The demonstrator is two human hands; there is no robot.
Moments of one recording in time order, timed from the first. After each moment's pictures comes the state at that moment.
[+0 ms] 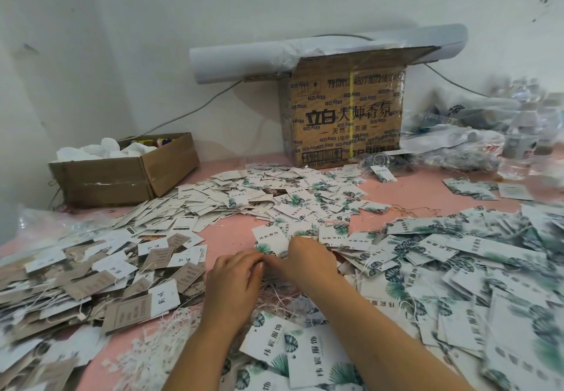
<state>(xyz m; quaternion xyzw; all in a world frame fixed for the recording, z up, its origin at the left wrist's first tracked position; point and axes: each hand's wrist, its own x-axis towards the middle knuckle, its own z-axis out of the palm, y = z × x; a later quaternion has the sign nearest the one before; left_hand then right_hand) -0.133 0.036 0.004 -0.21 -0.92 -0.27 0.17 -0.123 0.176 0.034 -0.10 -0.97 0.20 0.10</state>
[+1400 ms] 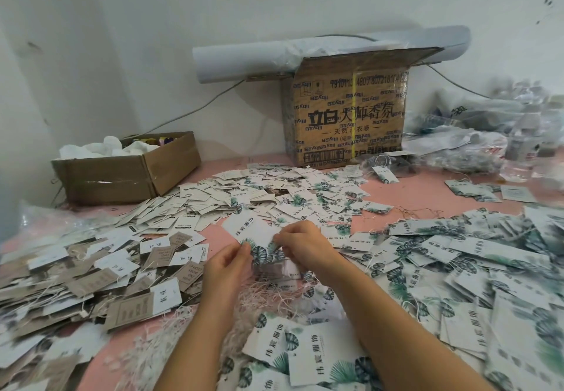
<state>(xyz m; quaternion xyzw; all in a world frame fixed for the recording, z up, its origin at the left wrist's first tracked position) -0.122 0.040 0.026 -0.05 -0.69 -0.72 0.05 -0.118 0.185 0.055 0.00 -0.78 0.62 0.04</state>
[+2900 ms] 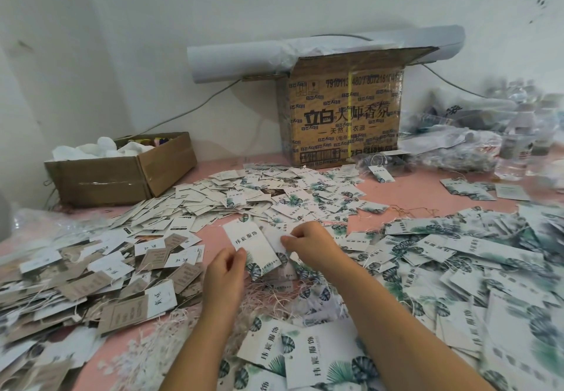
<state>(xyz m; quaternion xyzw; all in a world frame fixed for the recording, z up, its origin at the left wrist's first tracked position) -0.124 0.047 0.020 -0.04 -0.79 -0.61 0.09 -0.119 0.201 0.054 -0.06 -0.88 0.47 0.07</state>
